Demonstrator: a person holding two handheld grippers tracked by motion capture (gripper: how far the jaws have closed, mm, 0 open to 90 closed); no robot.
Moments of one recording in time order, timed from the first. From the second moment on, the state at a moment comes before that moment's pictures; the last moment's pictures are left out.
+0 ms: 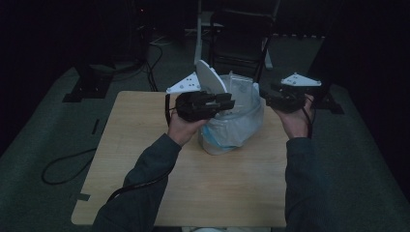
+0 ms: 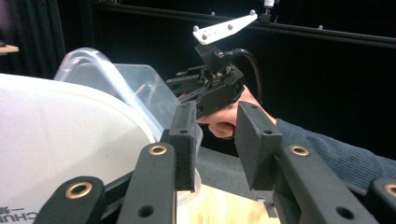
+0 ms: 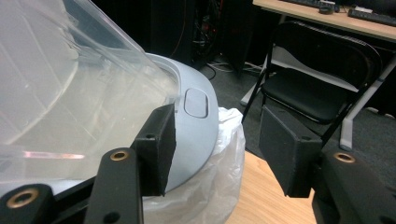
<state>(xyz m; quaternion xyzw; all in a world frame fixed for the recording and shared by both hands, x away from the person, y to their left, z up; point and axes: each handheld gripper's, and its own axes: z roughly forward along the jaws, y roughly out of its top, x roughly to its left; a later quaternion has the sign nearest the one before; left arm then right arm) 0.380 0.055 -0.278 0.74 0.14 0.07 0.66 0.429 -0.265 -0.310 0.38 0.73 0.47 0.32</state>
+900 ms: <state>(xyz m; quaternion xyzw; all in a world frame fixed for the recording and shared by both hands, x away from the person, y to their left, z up) 0.381 0.027 -0.298 0.78 0.12 0.03 0.62 0.431 -0.237 -0.314 0.33 0.76 0.48 0.29</state>
